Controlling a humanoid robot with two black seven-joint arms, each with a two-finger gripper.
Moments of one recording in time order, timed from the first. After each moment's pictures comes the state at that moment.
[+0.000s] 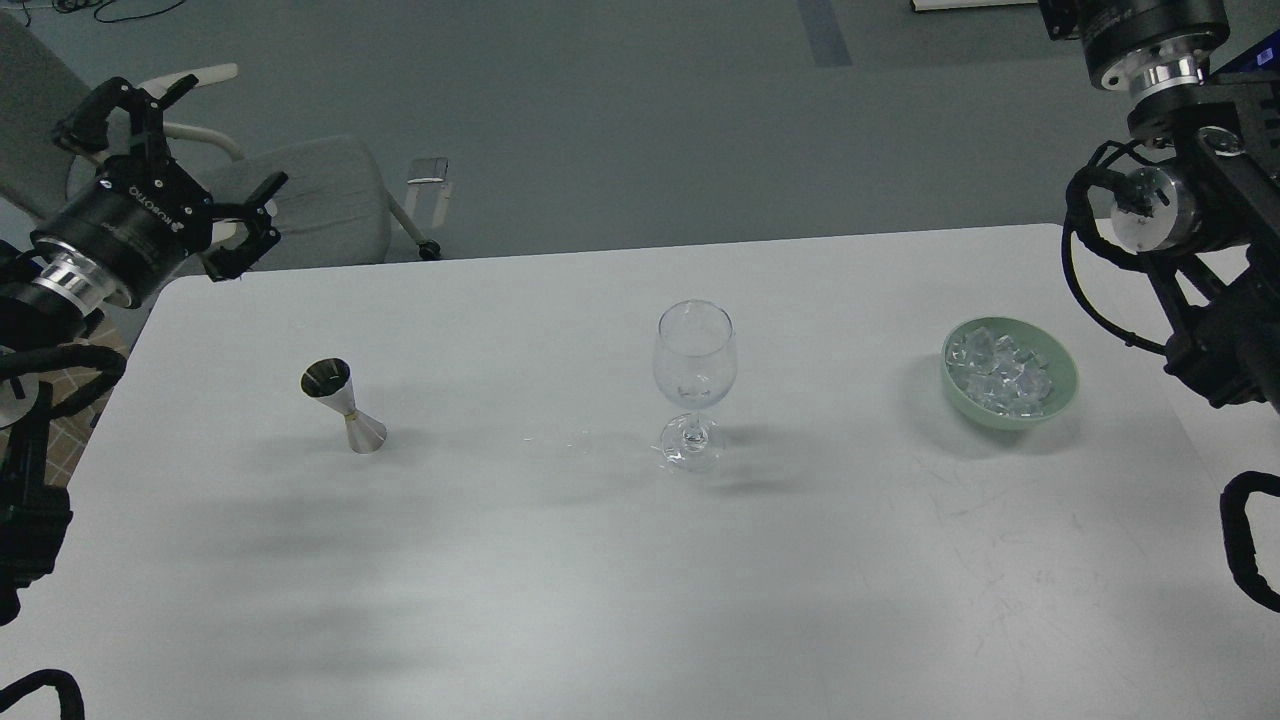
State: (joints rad) left arm -0.45 0.44 -1.65 -1.16 0.40 -0.43 0.43; right arm 0.88 -0.32 1.09 0.85 -0.67 0.00 0.44
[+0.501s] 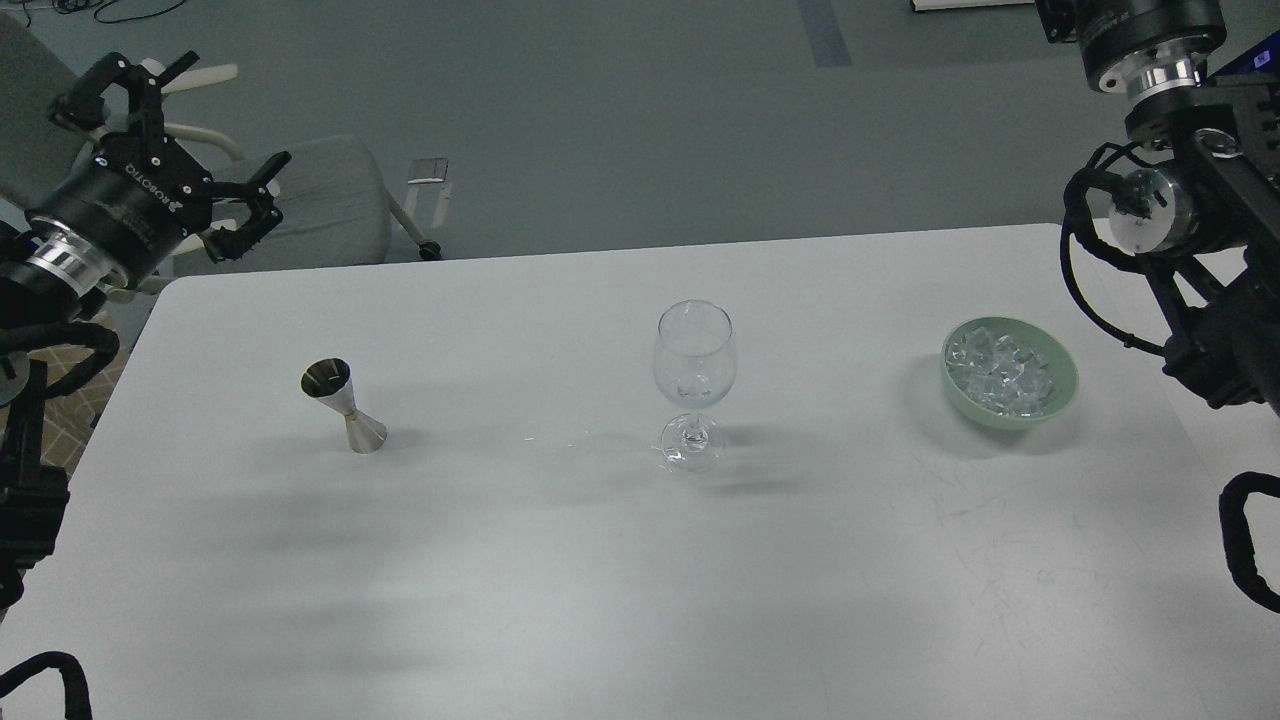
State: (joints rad) left arm -0.48 0.43 -1.67 -1.15 0.29 -0.42 0.43; right arm 0.89 -0.32 1.09 0.84 -0.67 -0.01 0.44
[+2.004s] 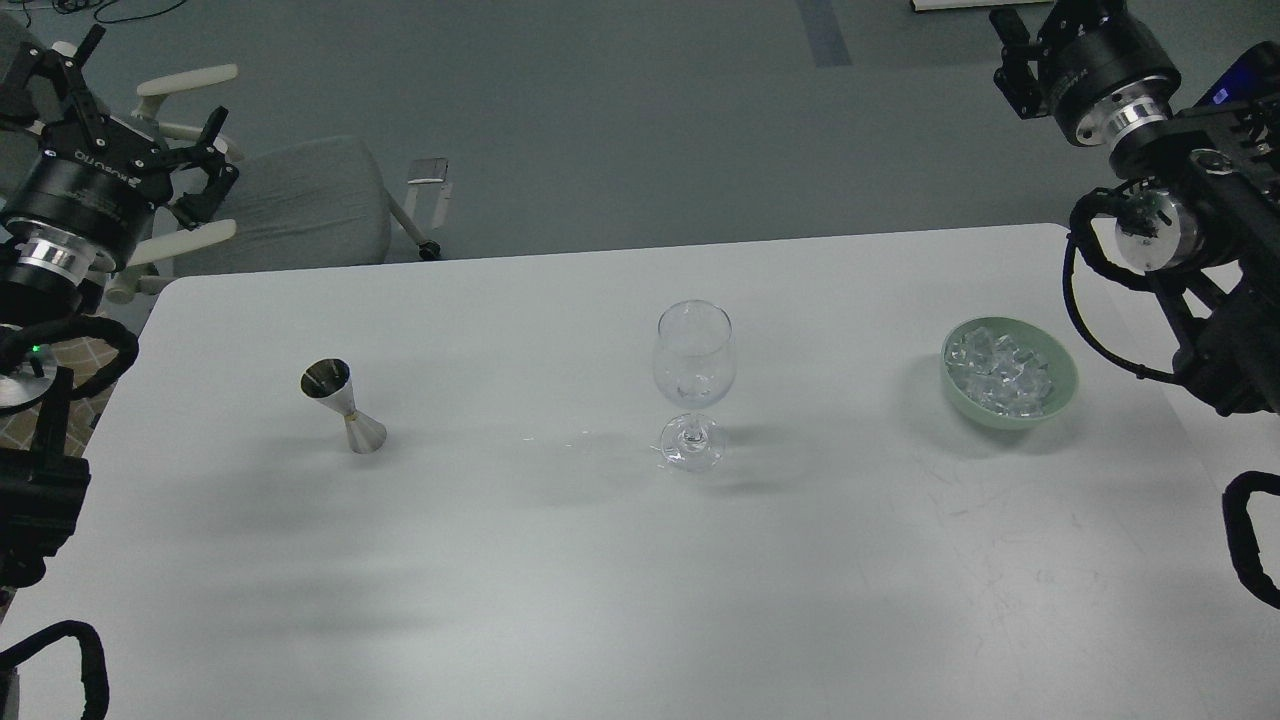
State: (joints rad) left arm -0.57 0.42 -1.60 -0.91 0.33 -0.47 0.13; right arm 0.90 -0.32 1.02 0.72 -0.67 0.10 0.25
